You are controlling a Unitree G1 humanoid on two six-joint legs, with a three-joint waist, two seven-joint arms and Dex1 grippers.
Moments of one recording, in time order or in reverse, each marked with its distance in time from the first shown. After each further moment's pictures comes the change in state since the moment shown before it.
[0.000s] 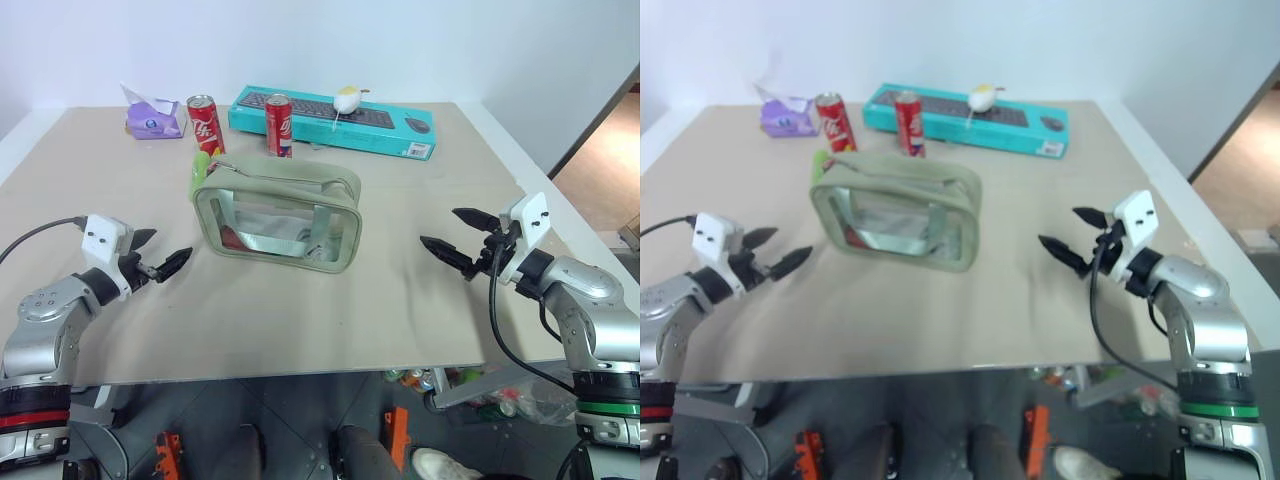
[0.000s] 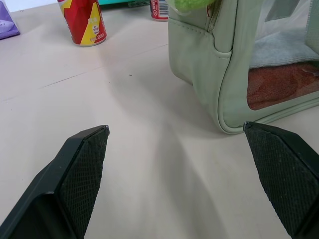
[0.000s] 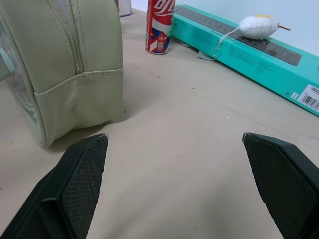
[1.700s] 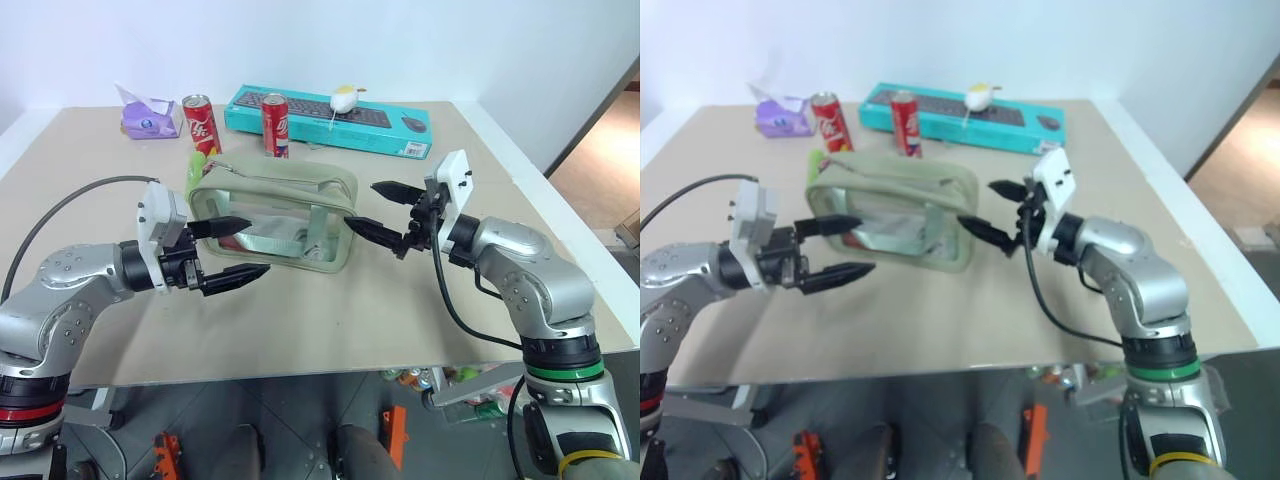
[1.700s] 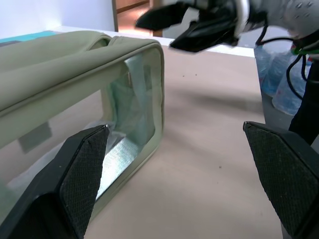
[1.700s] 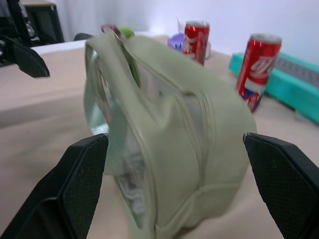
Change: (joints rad) left arm -0.088 0.087 -0.132 -0.457 -0.343 0.307 -0.245; right arm -0.244 0.136 0.207 -0.189 0.105 0.281 -0.069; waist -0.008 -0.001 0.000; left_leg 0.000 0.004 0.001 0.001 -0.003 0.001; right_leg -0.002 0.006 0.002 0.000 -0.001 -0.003
